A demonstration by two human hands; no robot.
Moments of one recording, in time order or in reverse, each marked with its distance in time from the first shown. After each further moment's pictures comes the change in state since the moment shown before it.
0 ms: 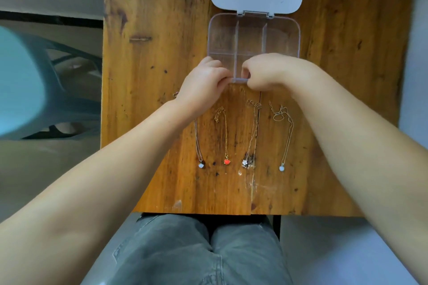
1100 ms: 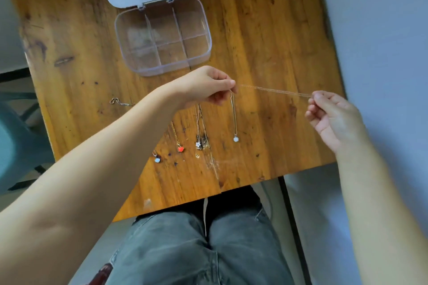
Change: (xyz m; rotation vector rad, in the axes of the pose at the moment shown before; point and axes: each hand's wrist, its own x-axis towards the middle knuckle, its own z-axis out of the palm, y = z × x) left_hand 0.027 0.116 0.052 -0.681 -0.760 -0.329; right_hand -0.199 0.140 0.192 2.151 0.793 0.485
